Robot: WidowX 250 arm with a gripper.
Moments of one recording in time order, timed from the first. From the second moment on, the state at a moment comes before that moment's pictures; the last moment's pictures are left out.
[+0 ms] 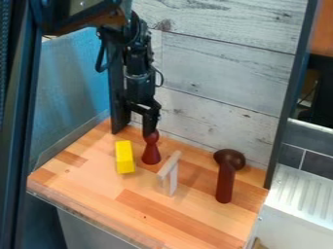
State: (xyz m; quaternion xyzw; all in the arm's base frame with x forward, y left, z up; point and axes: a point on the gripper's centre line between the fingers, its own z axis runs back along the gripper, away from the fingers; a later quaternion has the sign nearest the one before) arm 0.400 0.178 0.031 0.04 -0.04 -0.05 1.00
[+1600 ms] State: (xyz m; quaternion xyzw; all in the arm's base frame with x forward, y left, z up) arm 0.426 0.166 0.006 0.04 -0.07 -0.04 1.00
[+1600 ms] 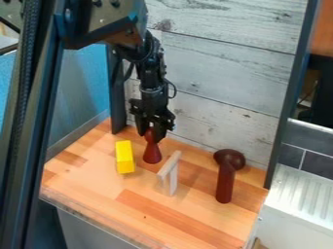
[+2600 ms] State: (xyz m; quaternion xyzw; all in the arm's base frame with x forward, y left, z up) arm 0.394 0.178 0.060 -0.09 -0.15 -0.03 0.98
